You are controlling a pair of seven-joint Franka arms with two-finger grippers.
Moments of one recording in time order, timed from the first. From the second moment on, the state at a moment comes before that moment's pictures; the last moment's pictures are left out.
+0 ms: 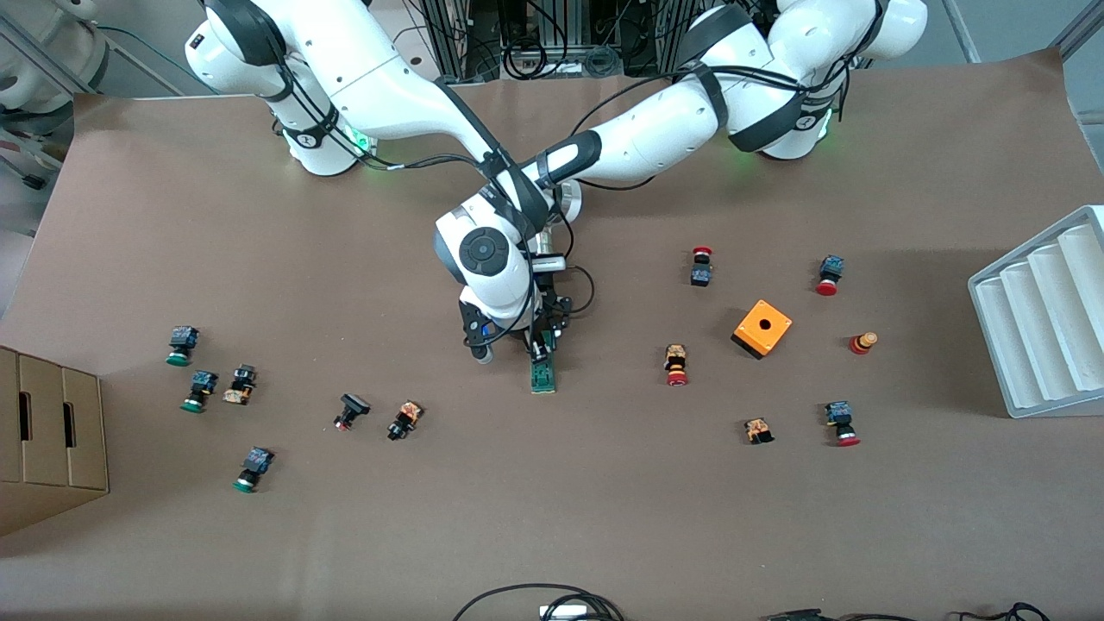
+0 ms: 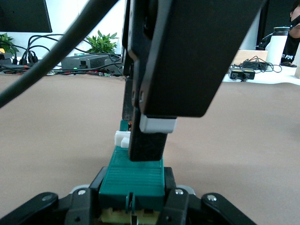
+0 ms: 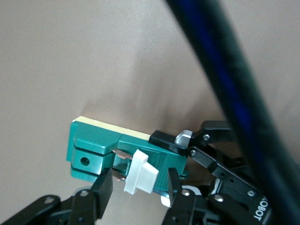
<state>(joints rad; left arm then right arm) -0.68 1.16 -0.58 -1.56 2.15 1.62 -2.50 0.86 0.67 -0.15 -1.71 0.26 2.52 1.84</state>
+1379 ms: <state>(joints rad) -0.68 1.16 -0.58 -1.56 2.15 1.62 -2.50 0.86 0.67 -0.15 -1.70 0.26 2.50 1.84</state>
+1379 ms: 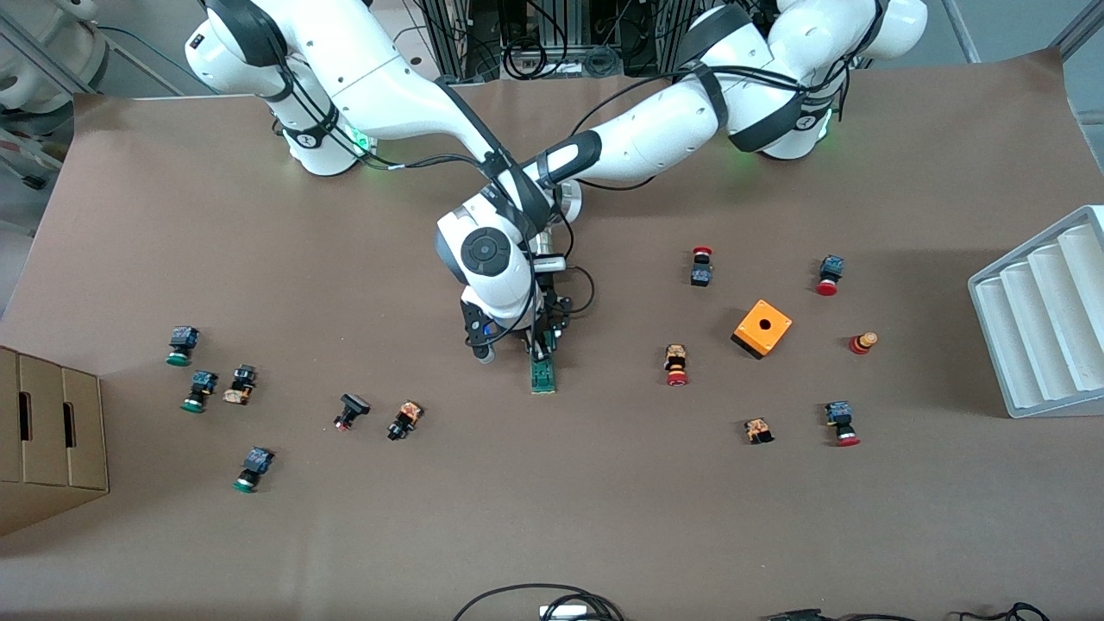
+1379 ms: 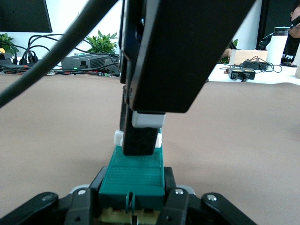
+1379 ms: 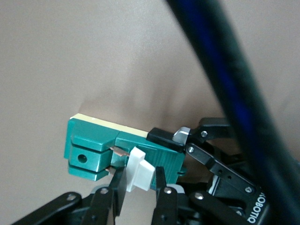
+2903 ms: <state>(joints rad) -0.68 1.16 -0.58 -1.56 2.15 1.62 -2.50 0.85 0.65 -0.15 -1.70 0.30 2.48 1.84</state>
